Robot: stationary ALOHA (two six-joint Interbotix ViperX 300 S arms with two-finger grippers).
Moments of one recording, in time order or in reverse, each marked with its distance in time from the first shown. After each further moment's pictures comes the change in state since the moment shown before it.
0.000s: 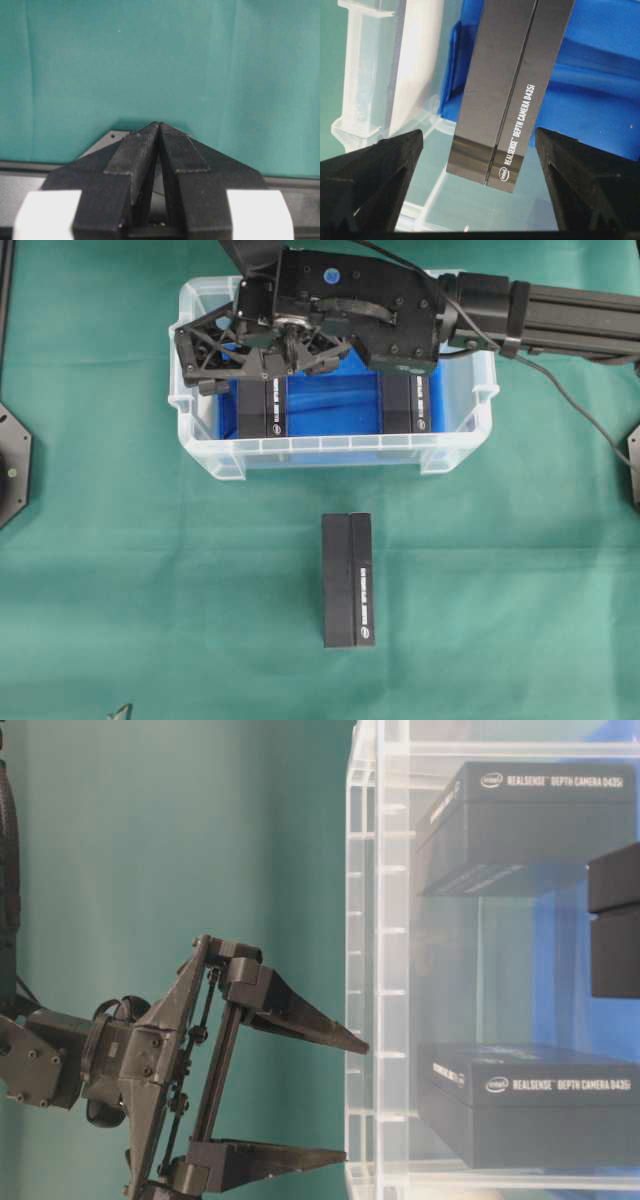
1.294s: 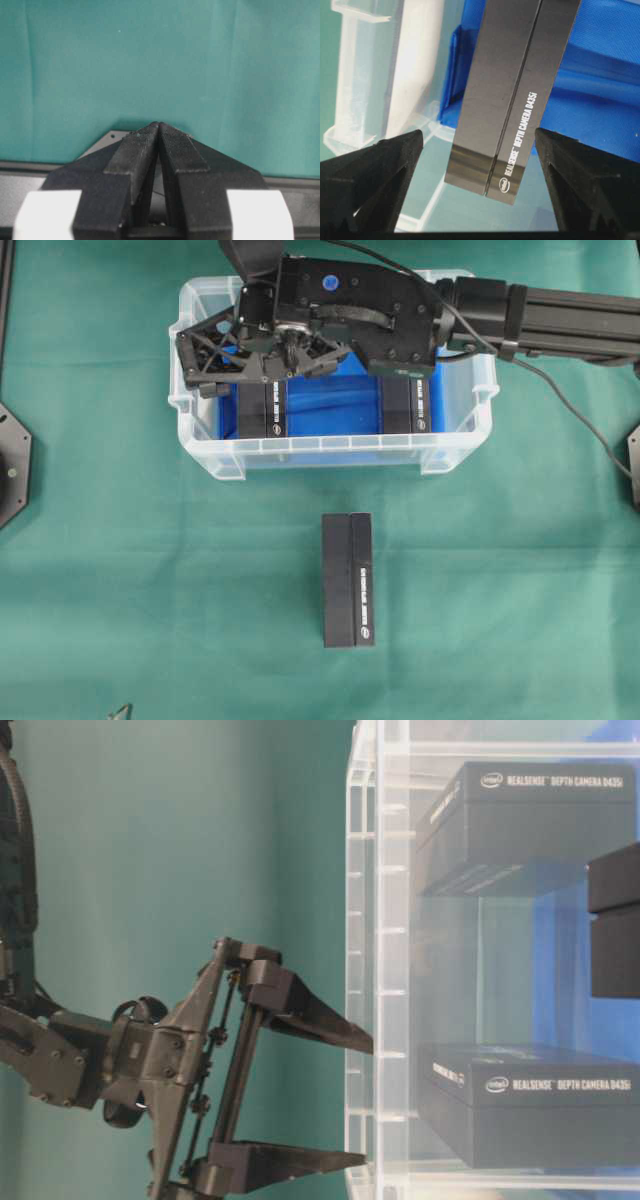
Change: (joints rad) left arm 0.000 0.000 0.002 0.000 0.002 0.000; right arm -0.002 0.000 0.048 -0.005 -0.052 0.003
